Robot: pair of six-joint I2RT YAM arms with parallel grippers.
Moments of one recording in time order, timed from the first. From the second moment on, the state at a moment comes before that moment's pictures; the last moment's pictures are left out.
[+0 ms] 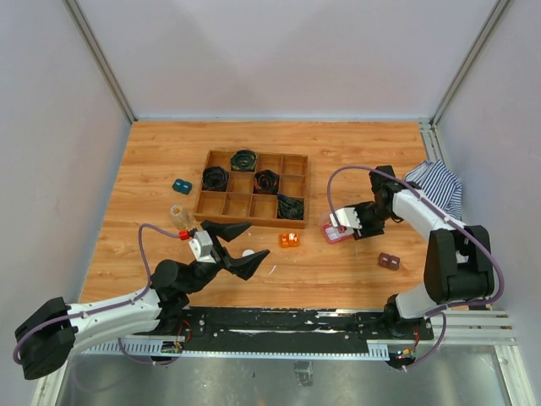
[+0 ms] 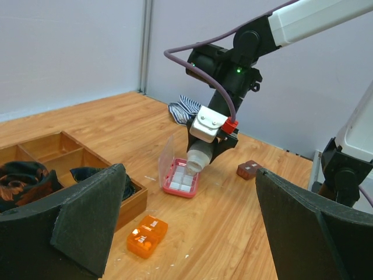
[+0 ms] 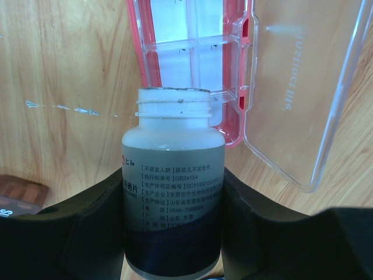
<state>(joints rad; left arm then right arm) -0.98 0.70 0.01 1.08 -0.03 -0.16 0.13 1.50 0.92 -0.81 -0.37 -1.75</state>
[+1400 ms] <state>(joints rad) -0.98 0.67 0.01 1.10 -0.02 -0.16 0.40 1.53 0.97 -0.82 0.07 -1.63</state>
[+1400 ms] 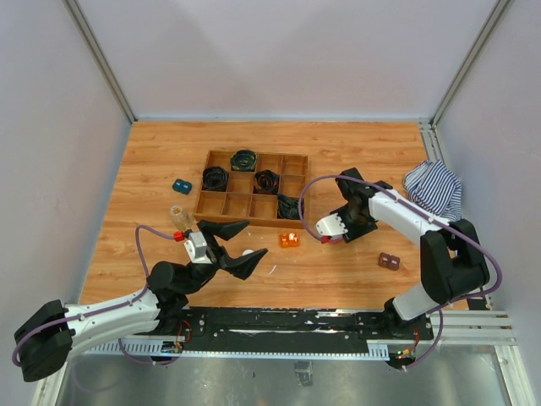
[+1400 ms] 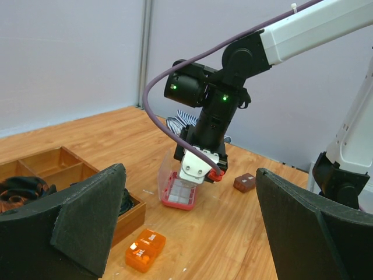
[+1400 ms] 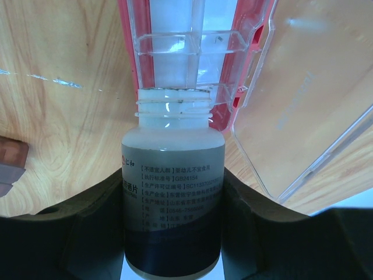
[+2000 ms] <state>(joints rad) -0.98 0.67 0.01 1.11 -0.02 -0.16 0.49 1.53 0.96 -0.81 0.22 -1.63</state>
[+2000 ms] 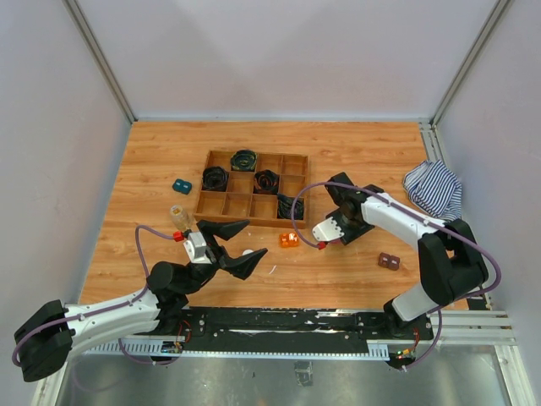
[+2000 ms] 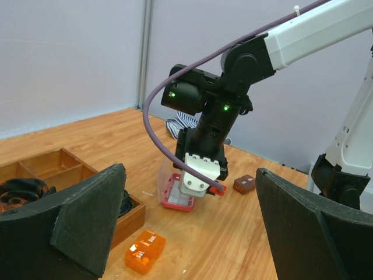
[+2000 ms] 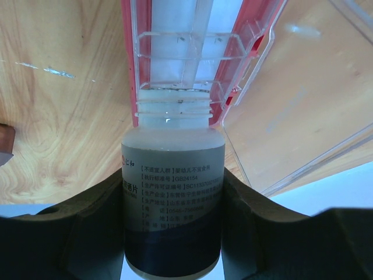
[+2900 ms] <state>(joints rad) -0.98 0.67 0.01 1.11 -0.02 -0.16 0.59 1.54 0.95 -0.80 0.36 -1.63</state>
